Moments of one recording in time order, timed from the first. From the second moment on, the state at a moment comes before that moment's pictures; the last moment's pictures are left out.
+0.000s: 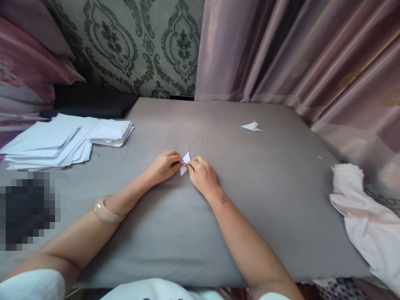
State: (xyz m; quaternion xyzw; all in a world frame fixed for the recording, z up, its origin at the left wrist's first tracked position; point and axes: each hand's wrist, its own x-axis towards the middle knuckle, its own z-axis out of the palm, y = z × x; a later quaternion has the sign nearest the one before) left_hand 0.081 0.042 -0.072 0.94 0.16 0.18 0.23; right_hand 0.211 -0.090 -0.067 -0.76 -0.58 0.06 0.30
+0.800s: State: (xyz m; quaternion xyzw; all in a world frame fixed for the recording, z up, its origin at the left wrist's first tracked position) left_hand 0.086 0.037 -0.075 0.97 0.11 0.16 0.15; right_hand 0.210 -0.085 -0.063 -0.77 -0.59 0.04 0.21
